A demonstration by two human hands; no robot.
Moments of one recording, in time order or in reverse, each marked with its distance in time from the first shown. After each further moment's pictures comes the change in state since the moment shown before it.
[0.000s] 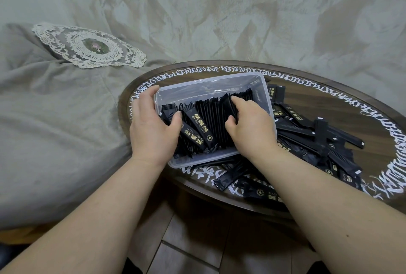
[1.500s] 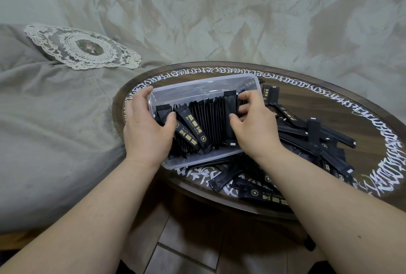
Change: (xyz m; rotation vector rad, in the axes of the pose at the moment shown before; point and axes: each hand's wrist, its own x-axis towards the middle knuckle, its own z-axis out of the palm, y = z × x) left_hand 0.000 0.001 0.000 0.010 0.014 0.005; right_hand -0.004 0.007 -0.016 0.313 0.043 0.132
